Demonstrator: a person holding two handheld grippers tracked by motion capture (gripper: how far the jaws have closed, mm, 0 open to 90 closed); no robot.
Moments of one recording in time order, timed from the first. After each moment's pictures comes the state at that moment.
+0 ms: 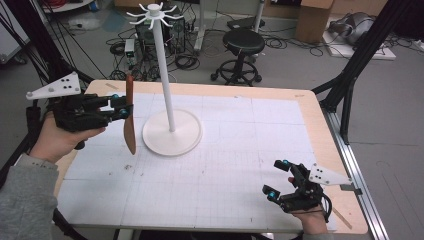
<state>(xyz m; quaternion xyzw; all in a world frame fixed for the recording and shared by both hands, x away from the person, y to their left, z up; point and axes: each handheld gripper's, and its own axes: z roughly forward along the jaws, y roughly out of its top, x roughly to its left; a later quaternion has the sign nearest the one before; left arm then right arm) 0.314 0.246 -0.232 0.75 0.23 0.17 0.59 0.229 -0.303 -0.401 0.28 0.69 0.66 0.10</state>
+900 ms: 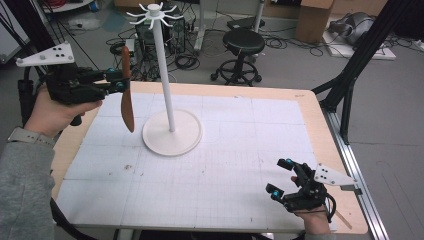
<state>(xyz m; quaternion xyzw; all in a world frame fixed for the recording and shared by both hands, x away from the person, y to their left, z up) 0.342 0.249 -0.192 0.74 0.24 0.19 0.60 0.228 -0.309 -0.397 0.27 0.68 0.67 0.11</state>
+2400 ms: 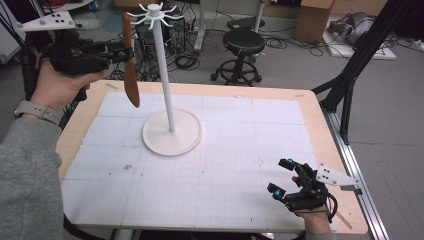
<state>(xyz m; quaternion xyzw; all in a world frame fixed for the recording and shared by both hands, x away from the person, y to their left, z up) 0.374 0.237 -0.156 0.72 0.25 0.22 0.61 0.228 -0.313 -0.400 0.28 0.67 0.68 0.10</state>
